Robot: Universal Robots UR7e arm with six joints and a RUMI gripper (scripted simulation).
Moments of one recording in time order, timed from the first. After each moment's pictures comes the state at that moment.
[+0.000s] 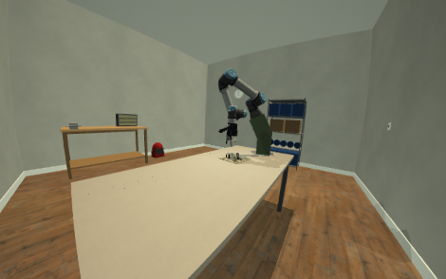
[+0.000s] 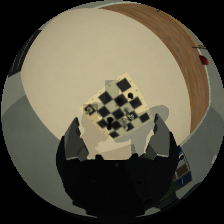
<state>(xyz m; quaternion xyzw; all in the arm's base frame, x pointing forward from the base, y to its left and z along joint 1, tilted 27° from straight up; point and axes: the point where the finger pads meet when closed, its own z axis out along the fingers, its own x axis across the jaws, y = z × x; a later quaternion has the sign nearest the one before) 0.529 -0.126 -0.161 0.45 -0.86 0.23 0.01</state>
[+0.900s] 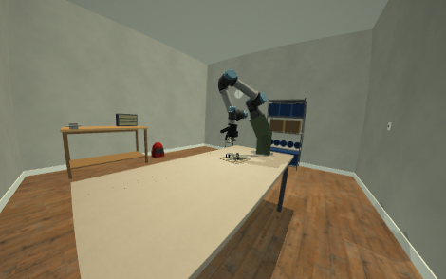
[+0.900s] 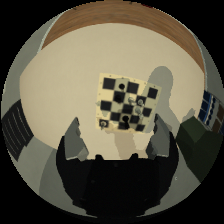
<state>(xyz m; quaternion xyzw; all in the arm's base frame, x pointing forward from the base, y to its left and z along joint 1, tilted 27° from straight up) 0.518 -0.132 -0.168 0.09 -0.97 0.22 -0.08</state>
